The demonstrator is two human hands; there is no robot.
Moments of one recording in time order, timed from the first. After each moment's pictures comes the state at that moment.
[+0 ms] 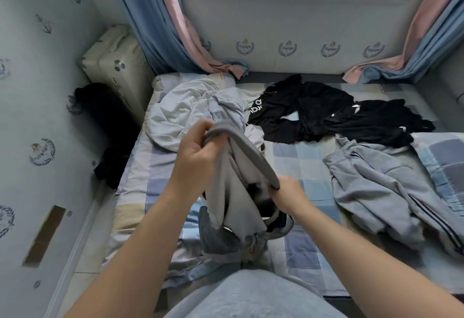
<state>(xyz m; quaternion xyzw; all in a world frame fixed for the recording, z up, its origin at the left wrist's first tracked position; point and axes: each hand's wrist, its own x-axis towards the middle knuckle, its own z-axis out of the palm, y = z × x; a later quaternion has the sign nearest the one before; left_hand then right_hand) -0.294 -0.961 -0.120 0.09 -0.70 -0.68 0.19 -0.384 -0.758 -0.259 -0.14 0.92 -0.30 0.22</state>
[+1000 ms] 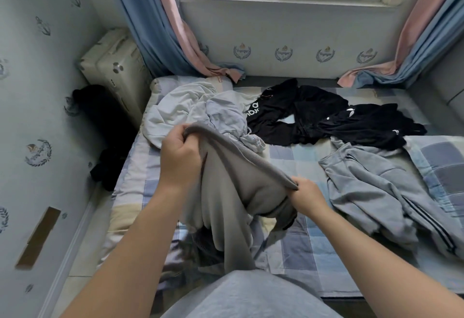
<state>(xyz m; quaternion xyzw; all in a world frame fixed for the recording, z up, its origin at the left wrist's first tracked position) -0.294 -0.975 -0.139 0.24 -0.72 -0.59 0.28 -0.381 -0.718 -0.238 -0.08 0.94 -0.27 0.19</state>
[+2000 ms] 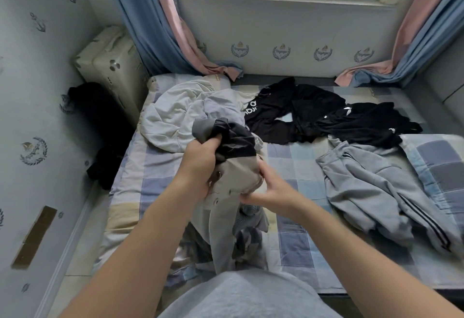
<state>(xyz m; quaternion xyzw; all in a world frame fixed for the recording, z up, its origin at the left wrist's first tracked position) -0.306 -0.946 -0.138 0.32 -0.55 -0.77 0.06 -0.344 -0.768 -0.184 -0.21 0.78 -0.49 0.32</state>
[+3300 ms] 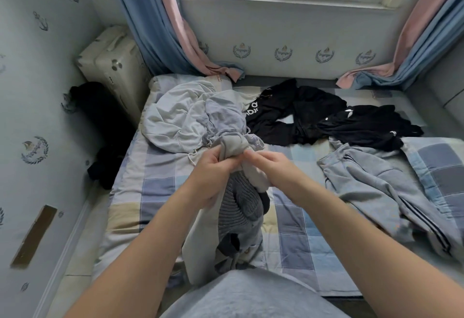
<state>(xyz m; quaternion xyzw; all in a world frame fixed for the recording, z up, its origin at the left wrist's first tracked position) -0.295 -0.942 -0.154 0.14 -0.60 -0.79 0.02 -0.366 -0.792 -0.153 -0.12 0.76 -0.56 0.32</state>
